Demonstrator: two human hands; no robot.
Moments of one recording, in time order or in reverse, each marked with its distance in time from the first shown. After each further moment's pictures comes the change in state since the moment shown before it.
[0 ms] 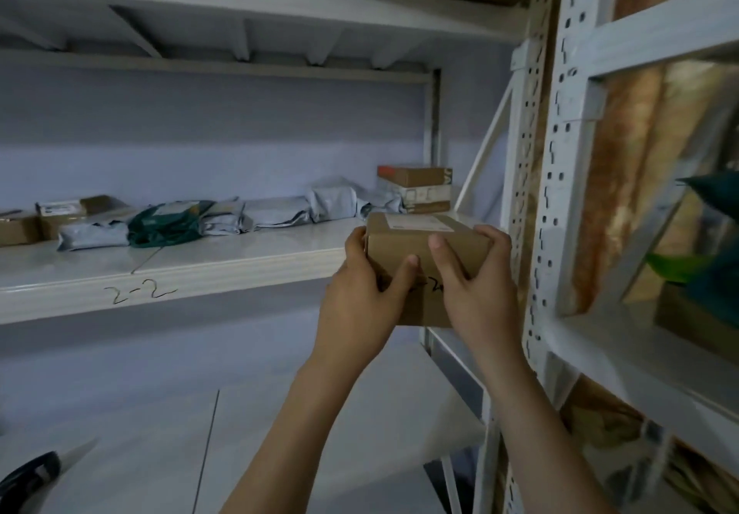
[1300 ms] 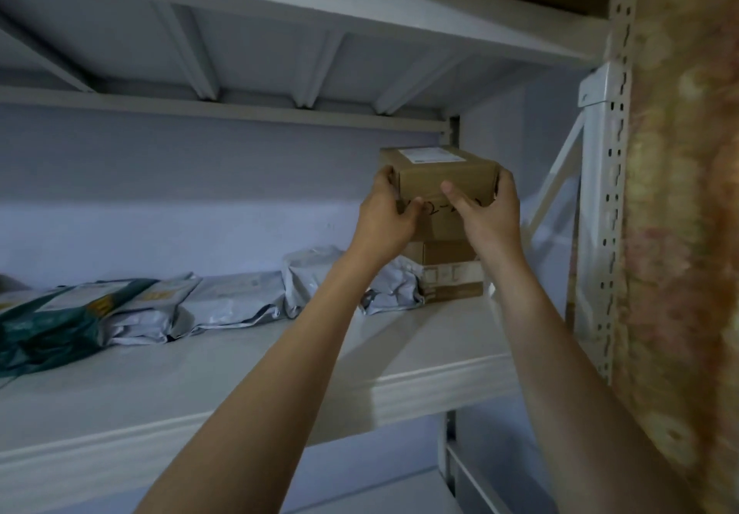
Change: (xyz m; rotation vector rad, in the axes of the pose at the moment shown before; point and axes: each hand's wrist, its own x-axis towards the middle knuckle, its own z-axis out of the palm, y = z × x) left_hand 0.342 -0.079 0.116 -0.165 -0.006 0.203; right_hand 0.340 0.084 0.145 0.259 0.024 -0.174
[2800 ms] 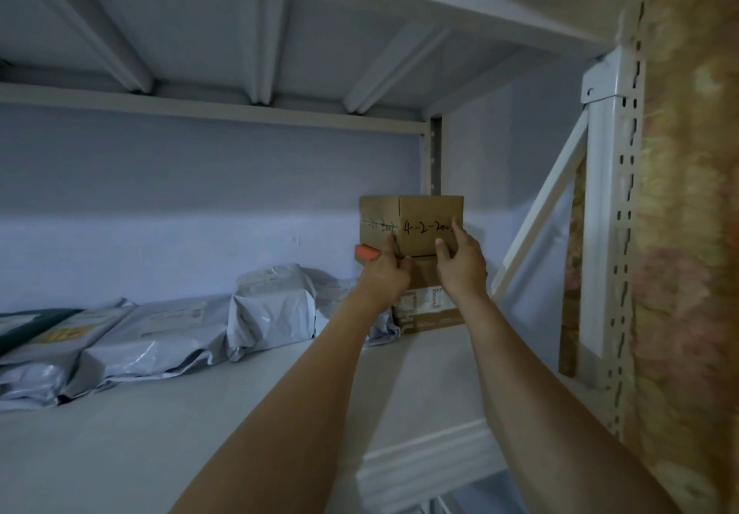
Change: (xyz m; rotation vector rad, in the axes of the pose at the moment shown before) left_hand 0.047 -0.104 0.108 0.103 -0.318 -0.280; right_hand 0.069 0.155 0.012 -0.589 -0.038 0.101
